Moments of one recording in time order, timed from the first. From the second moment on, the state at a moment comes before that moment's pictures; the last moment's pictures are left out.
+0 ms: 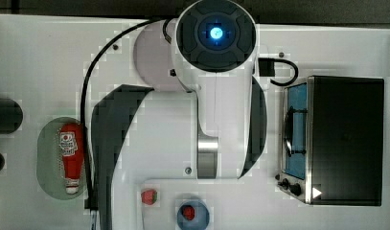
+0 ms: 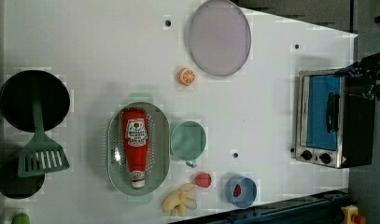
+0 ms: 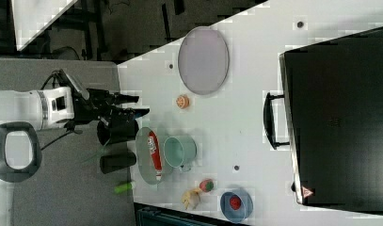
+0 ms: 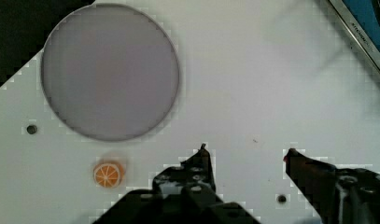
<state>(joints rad) -0.02 0.02 0.02 -1.79 0.00 0.23 -0.05</state>
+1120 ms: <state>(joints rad) -0.07 -0.11 0.46 -1.96 0.07 0.26 -0.04</state>
